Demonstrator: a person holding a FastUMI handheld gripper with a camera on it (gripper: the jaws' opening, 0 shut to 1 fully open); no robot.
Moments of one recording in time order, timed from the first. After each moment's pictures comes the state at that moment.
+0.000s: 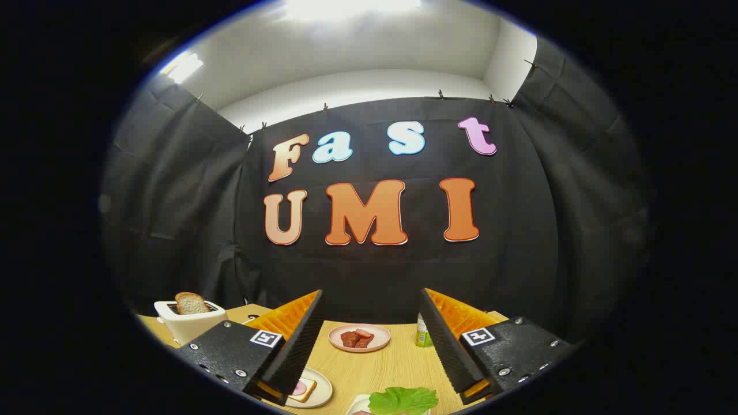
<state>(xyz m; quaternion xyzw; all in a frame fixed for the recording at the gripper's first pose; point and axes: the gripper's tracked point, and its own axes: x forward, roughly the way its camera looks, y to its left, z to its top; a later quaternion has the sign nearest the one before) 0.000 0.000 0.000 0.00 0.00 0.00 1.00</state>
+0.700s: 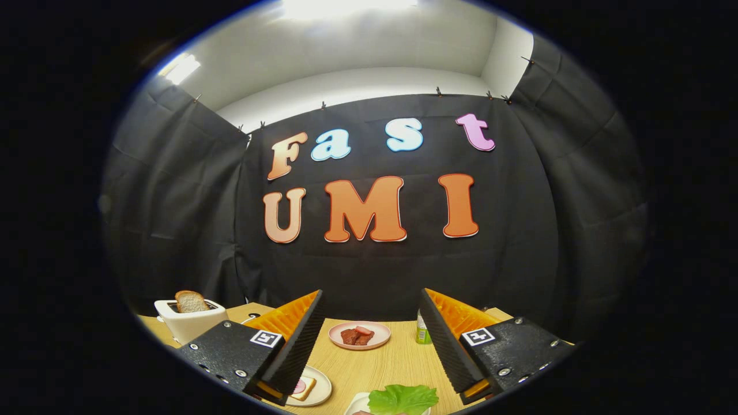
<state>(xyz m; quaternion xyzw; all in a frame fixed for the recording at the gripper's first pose) 0.001 -0.007 -0.013 0.01 0.01 -0.01 1.00</state>
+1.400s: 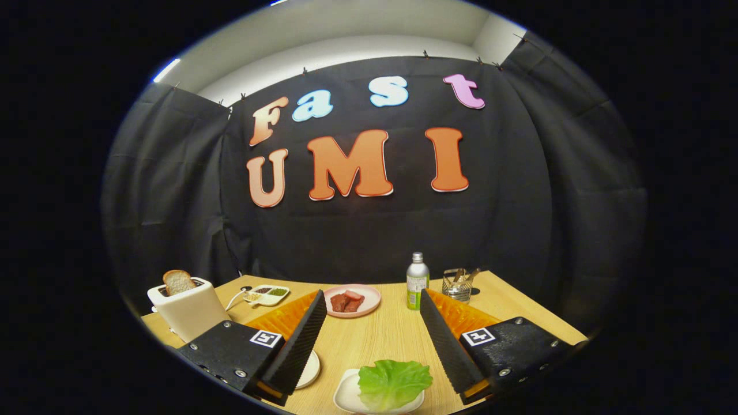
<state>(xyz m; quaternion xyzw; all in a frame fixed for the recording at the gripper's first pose) 0.001 -0.037 -0.085 0.03 0.15 -0.03 0.99</state>
